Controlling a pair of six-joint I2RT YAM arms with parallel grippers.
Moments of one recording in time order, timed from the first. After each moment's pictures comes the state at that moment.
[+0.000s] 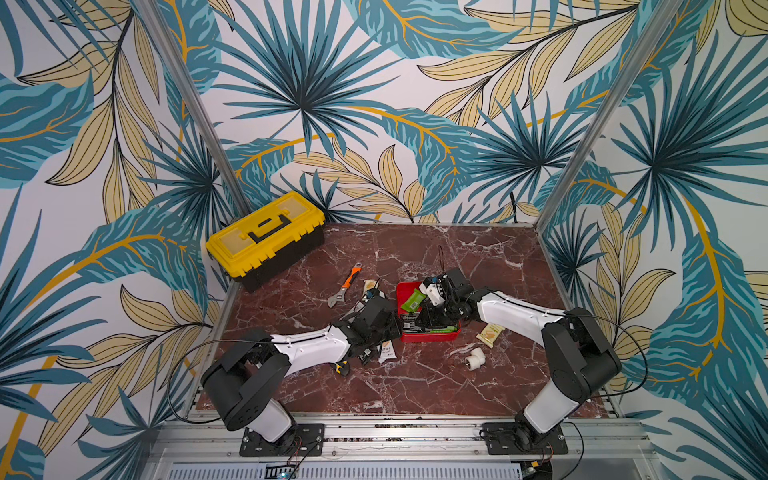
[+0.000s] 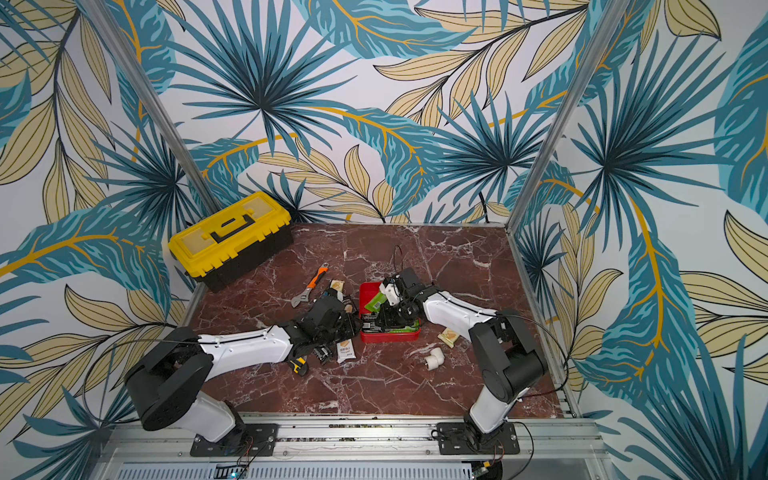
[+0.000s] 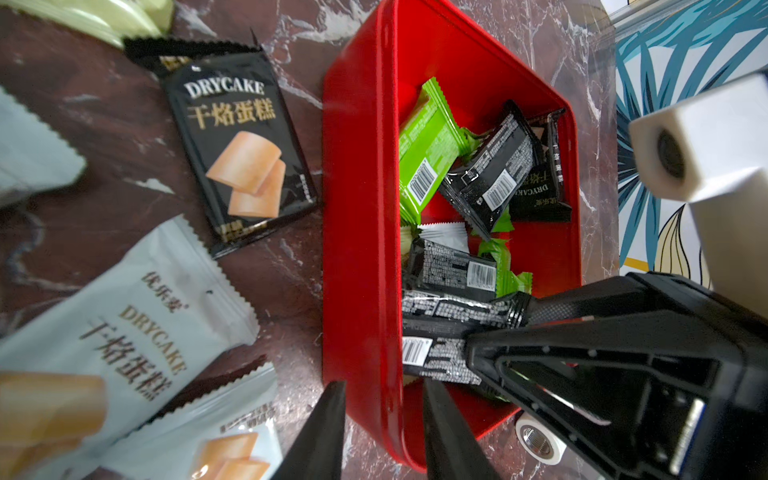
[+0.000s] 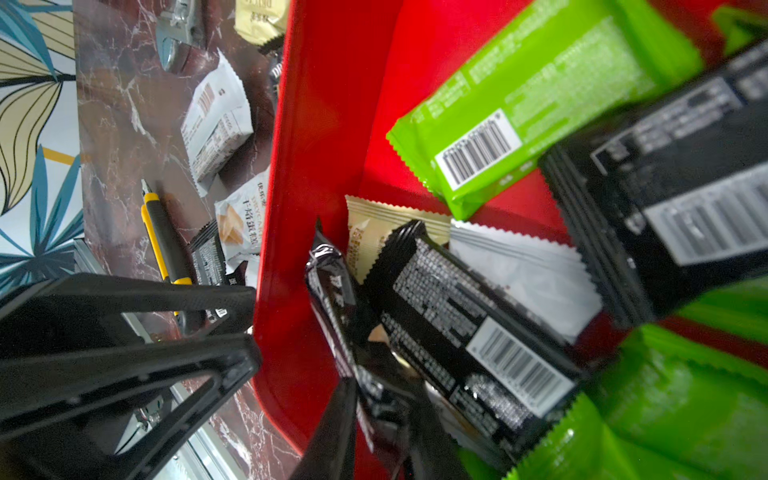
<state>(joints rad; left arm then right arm) -0.78 1.56 0.75 0.06 0.01 -1.02 0.48 1.68 1.00 -0.40 -0.44 0.36</state>
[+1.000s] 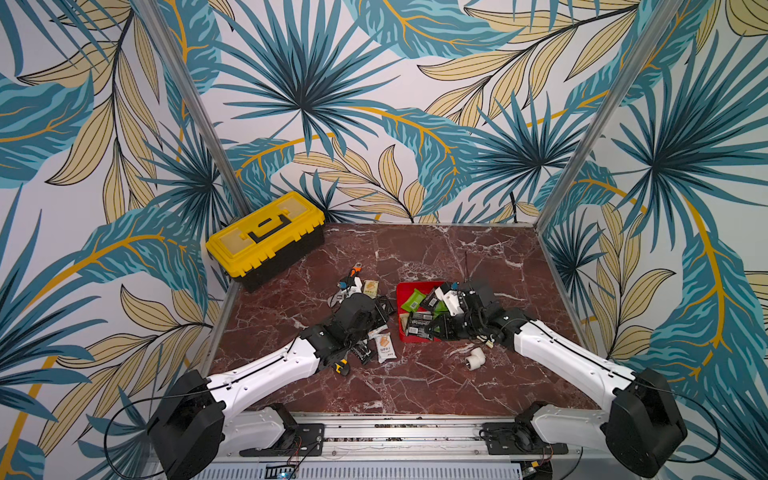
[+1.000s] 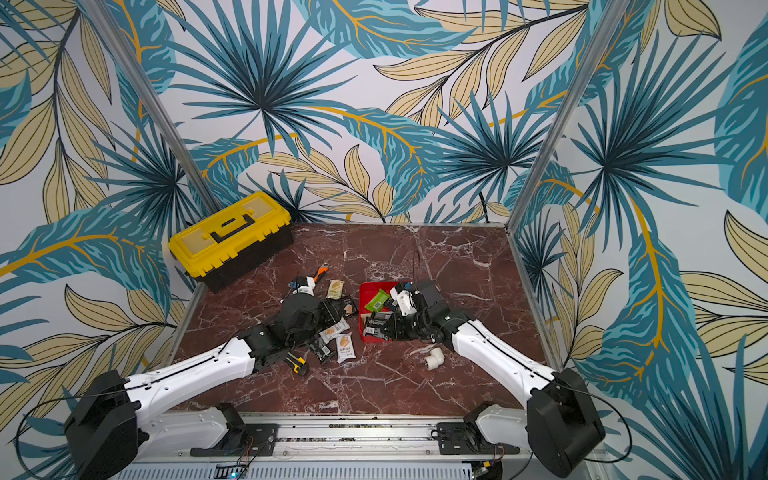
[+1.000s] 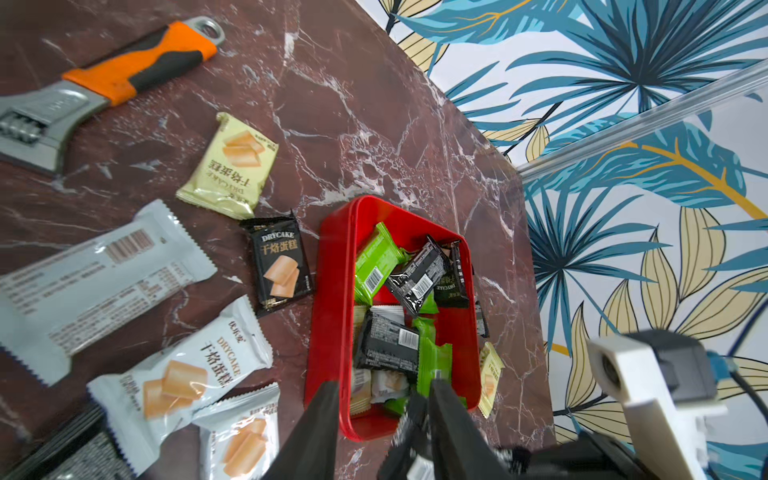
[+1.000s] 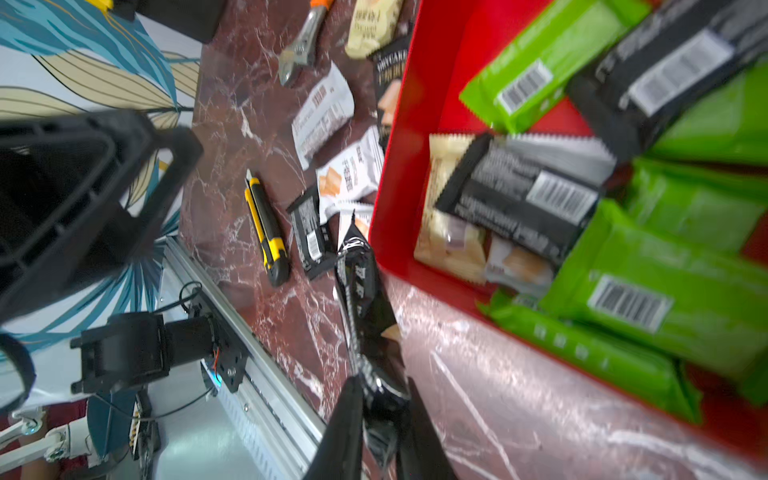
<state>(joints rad) -0.77 1.21 0.70 -0.04 -0.21 -1.08 0.54 1.22 0.76 -0.45 -0.45 0.52</state>
